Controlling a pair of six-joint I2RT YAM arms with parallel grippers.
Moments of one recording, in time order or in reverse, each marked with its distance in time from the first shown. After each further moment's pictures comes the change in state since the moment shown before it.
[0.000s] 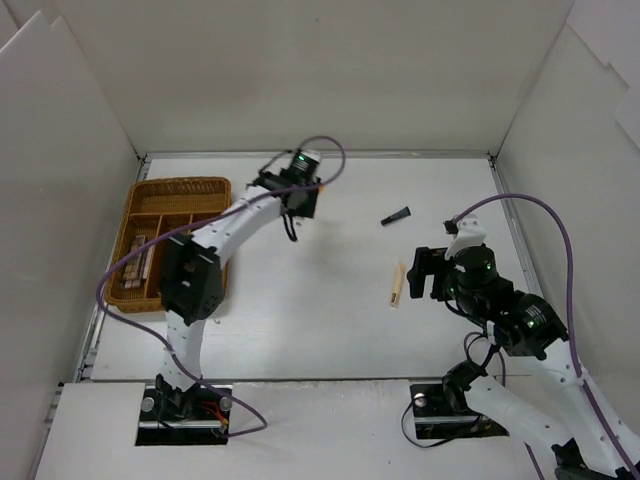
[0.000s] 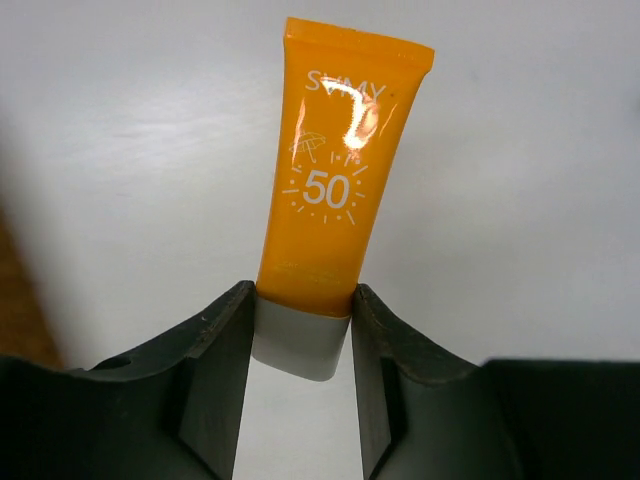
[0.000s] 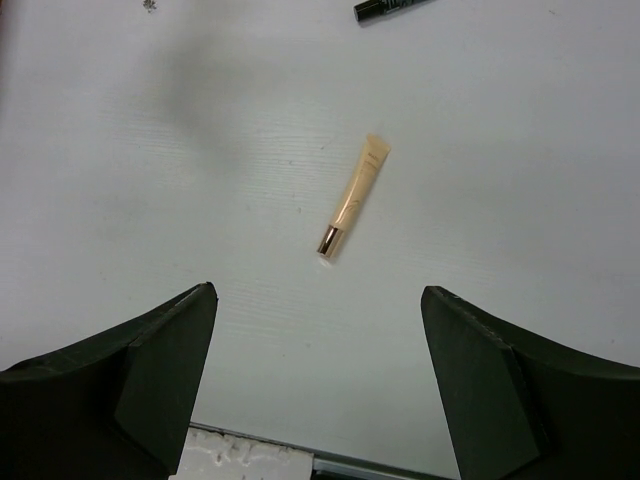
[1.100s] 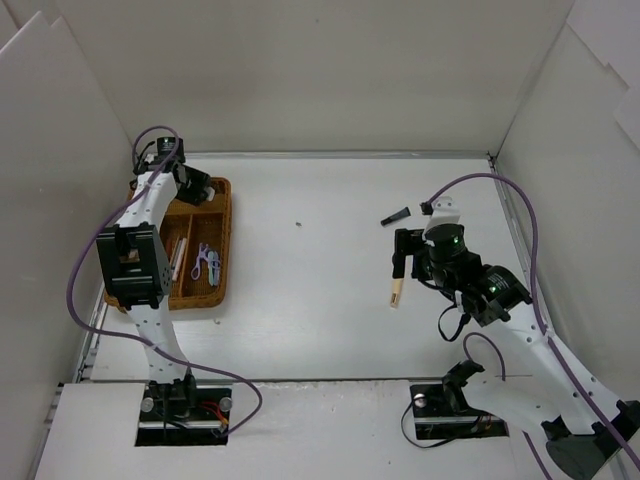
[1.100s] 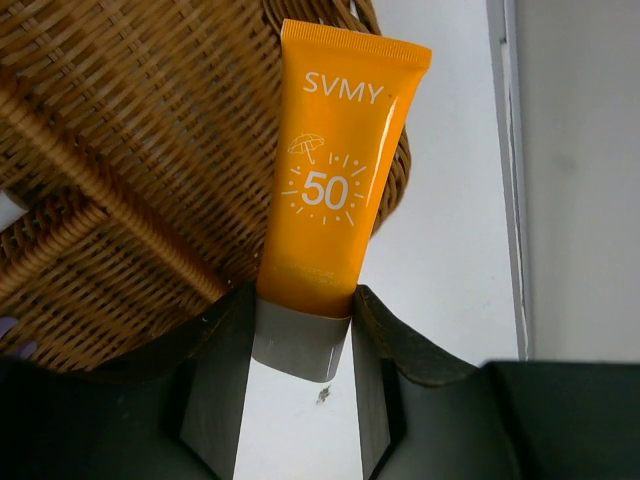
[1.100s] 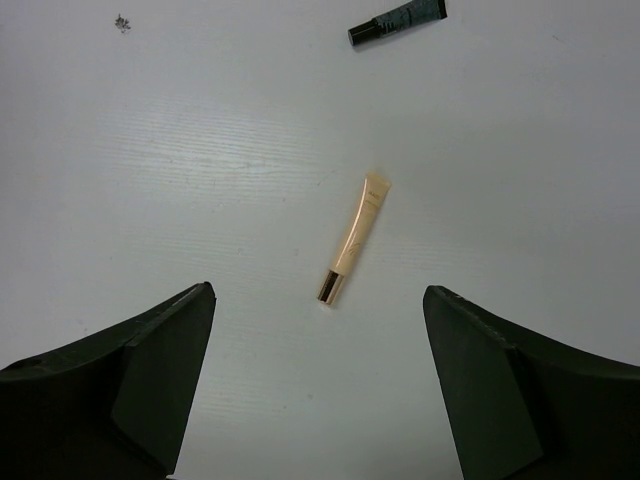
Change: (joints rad) left arm 0.667 -0.069 -0.072 0.011 0.155 -0.846; right arm -0.005 0.211 0.000 0.163 0.036 -0.016
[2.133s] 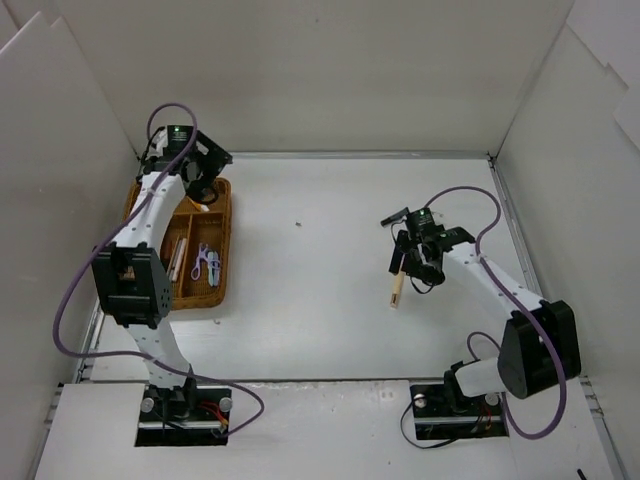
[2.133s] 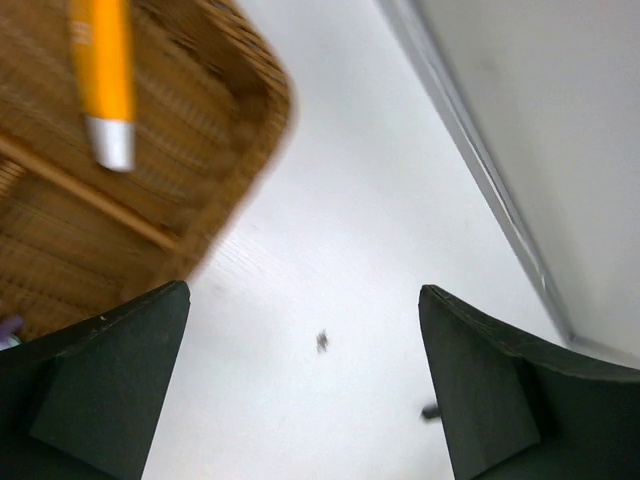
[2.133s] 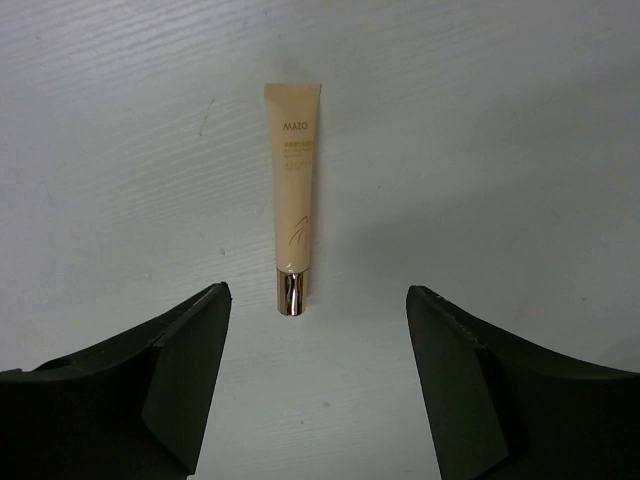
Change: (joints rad) left arm -0.070 -0.115 -0.027 0.044 -0.008 0.141; right arm -0.234 0.436 -0.037 0.004 -0.116 0.250
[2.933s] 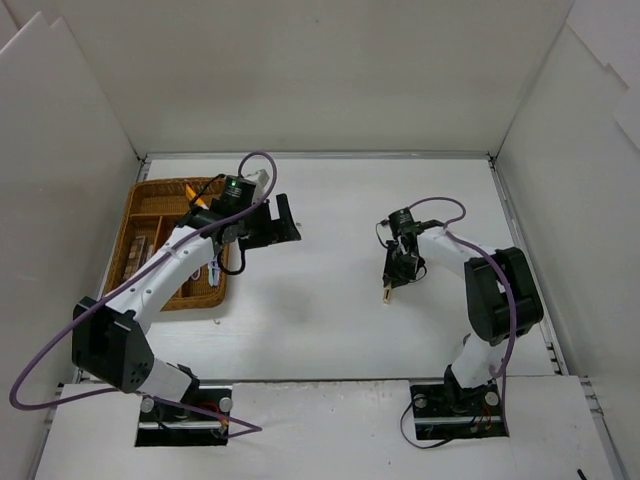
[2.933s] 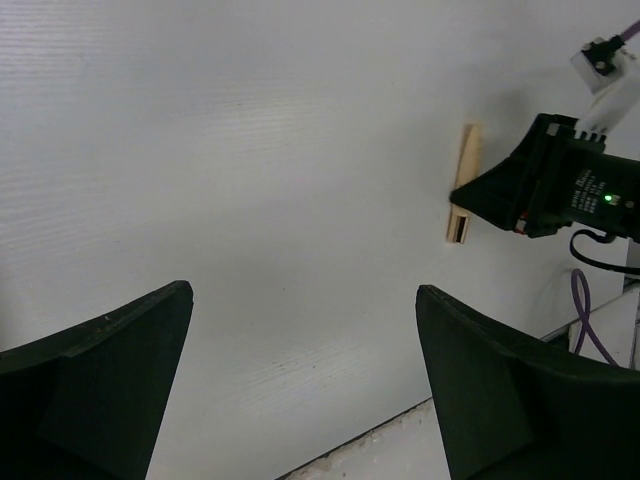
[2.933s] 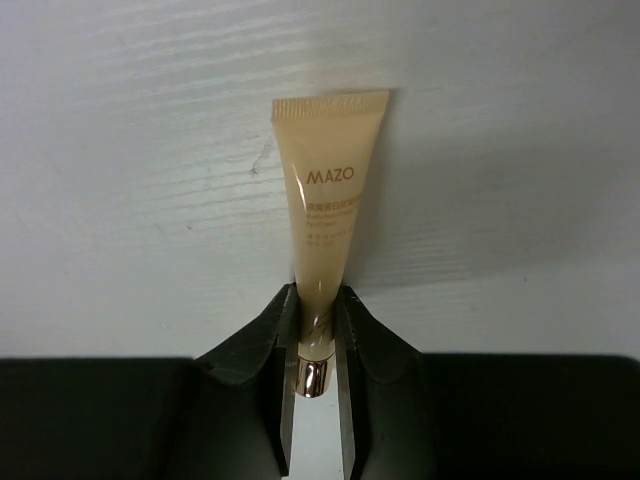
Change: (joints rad) left arm -0.420 -0.428 -0.459 0.004 0.214 0.424; right arm -0.008 0.373 0.060 0.108 -0.209 -0.028
